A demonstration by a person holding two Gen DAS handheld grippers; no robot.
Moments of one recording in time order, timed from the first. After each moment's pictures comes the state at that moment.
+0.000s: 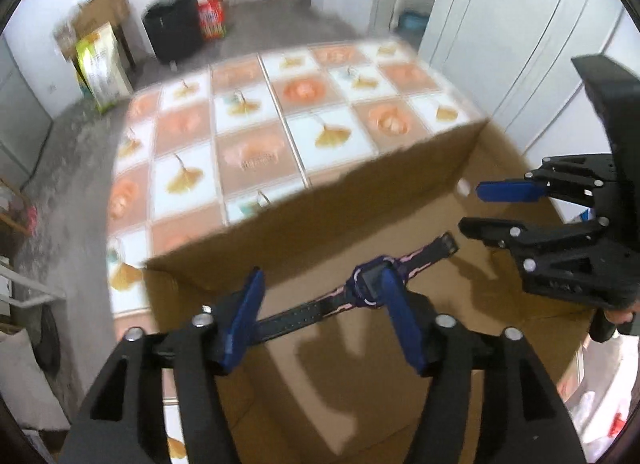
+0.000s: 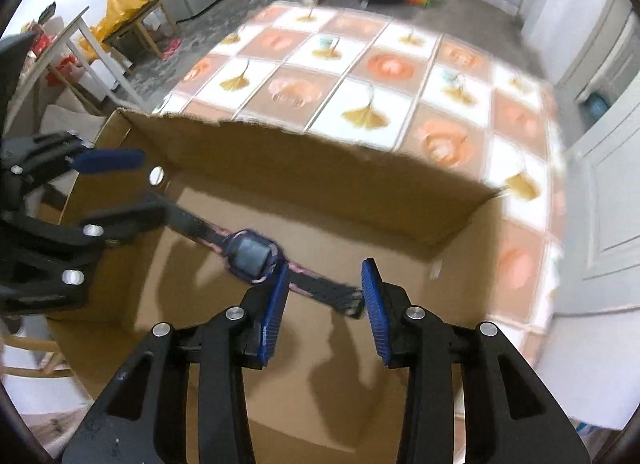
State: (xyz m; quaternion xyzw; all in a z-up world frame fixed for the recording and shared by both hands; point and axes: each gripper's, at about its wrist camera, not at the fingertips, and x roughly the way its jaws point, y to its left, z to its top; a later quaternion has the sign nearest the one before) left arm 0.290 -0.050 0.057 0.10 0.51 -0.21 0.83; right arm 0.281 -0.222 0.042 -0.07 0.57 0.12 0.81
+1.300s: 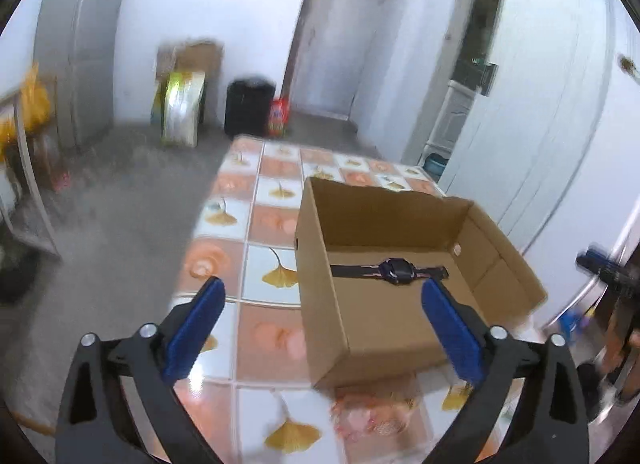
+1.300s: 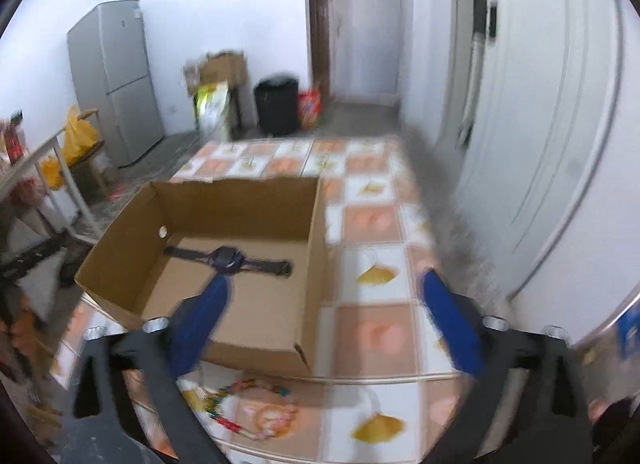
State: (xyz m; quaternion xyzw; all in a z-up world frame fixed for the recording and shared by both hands) left arm 0.100 0.092 0.071 -0.05 0.31 -0.16 0.94; right arm 0.060 -0.259 0.122 -0.01 0.33 -0.04 0.94
